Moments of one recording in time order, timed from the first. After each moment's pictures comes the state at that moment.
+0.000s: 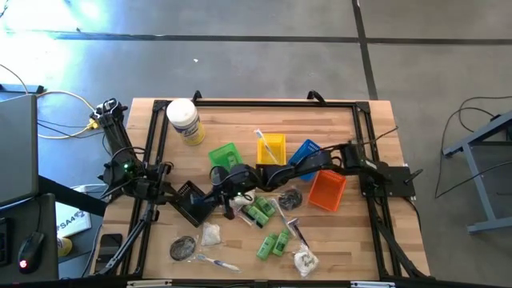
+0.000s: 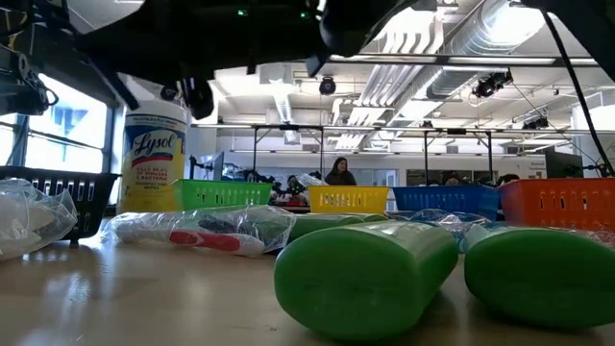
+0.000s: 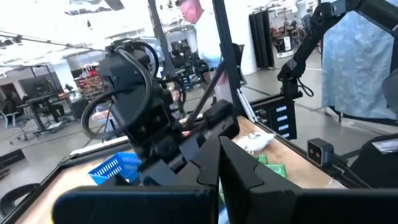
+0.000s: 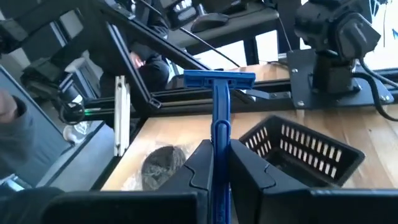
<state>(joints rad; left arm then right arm) -1.11 0.32 0.16 0.37 -0.90 0.35 0.11 2.28 1.69 0.39 -0.23 0.24</state>
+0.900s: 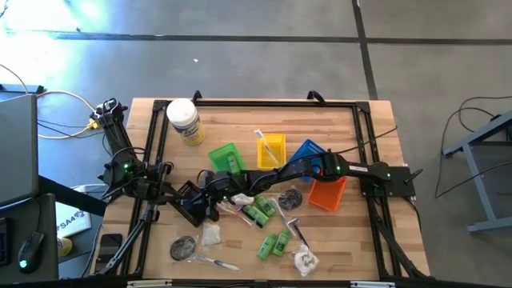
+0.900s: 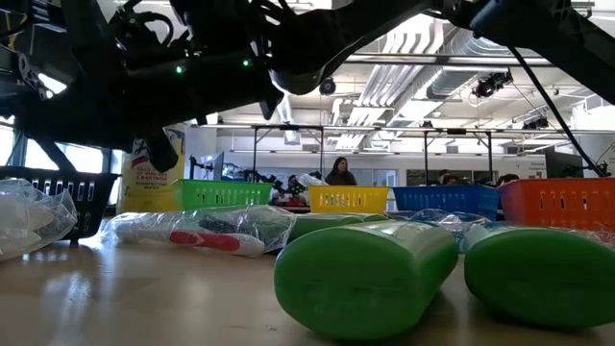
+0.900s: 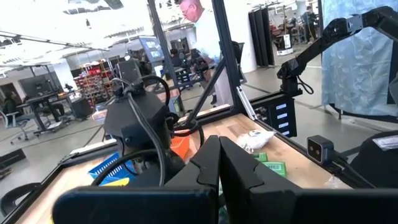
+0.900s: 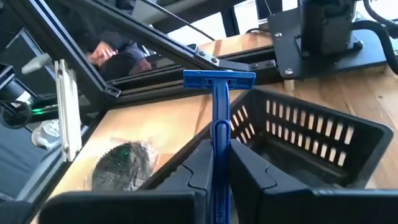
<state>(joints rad) -1.11 0.32 0.16 0.36 -0.90 0.34 0.11 2.55 2.00 0.26 -0.18 0.29</state>
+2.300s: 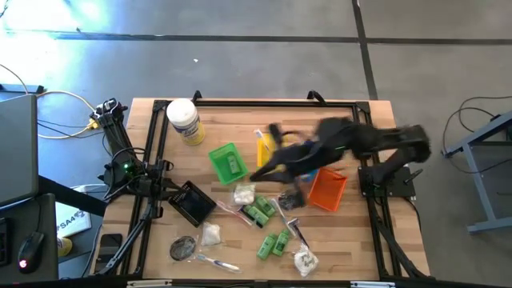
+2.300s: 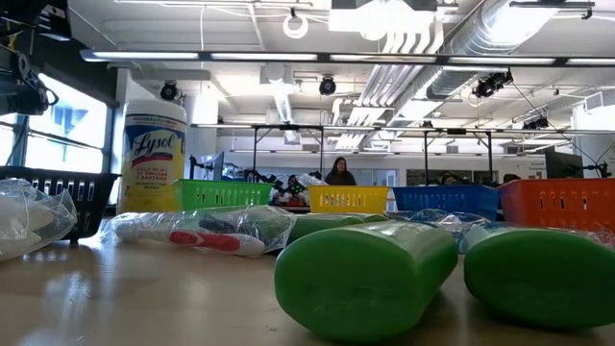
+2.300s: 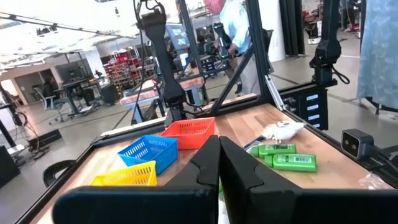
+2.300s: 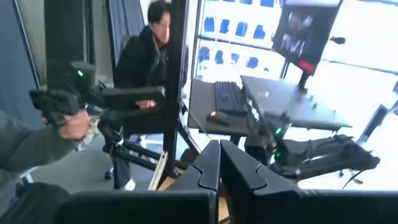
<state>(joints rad) -1.11 0.32 0.16 0.34 -1.03 0.33 0.25 1.62 2.00 -0.44 -0.09 -0.13</state>
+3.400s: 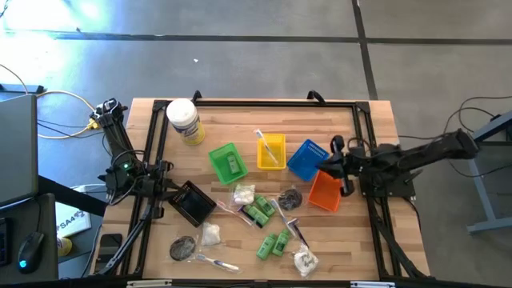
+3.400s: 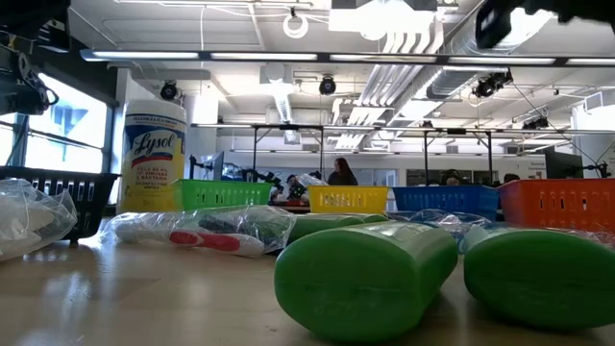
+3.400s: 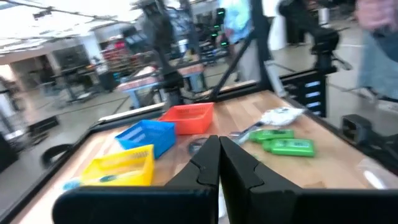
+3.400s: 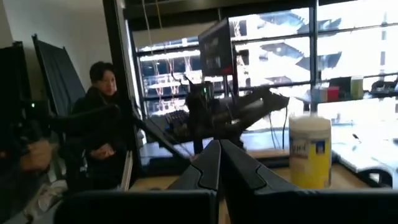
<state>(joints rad) -1.11 0.32 0.16 0.24 -1.08 0.23 0.22 0.60 0.31 0.53 0.14 0.09</state>
